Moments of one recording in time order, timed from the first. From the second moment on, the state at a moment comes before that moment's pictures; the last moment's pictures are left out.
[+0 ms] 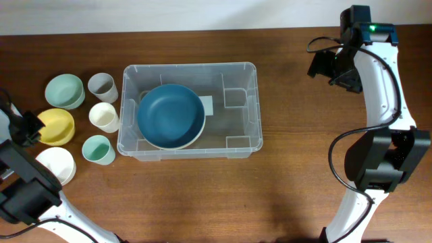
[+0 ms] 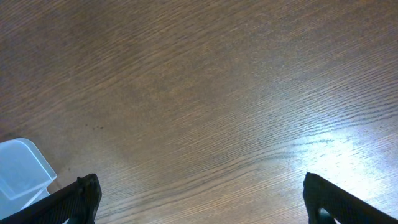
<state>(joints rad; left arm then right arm) 0.70 2.18 1.76 -0.97 -0.01 -0.11 -0.10 2.11 2.08 -1.32 0.03 0.36</state>
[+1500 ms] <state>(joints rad) -0.36 2.16 2.37 -1.16 0.09 -0.07 -0.10 2.11 2.08 -1.32 0.03 0.36</state>
